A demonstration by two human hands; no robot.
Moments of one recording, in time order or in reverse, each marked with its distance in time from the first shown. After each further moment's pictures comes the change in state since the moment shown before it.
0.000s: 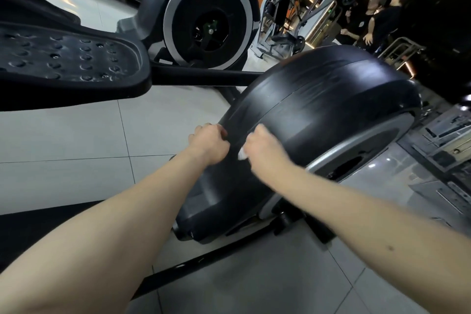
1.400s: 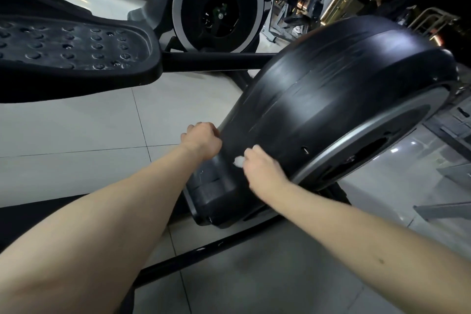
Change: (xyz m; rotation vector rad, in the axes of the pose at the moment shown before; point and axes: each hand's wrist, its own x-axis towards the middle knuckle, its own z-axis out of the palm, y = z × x) left_hand -0.009 -0.044 -0.002 0.099 -0.068 -0.138; right_hand -0.019 -0.072 0.050 0.374 0.170 0.022
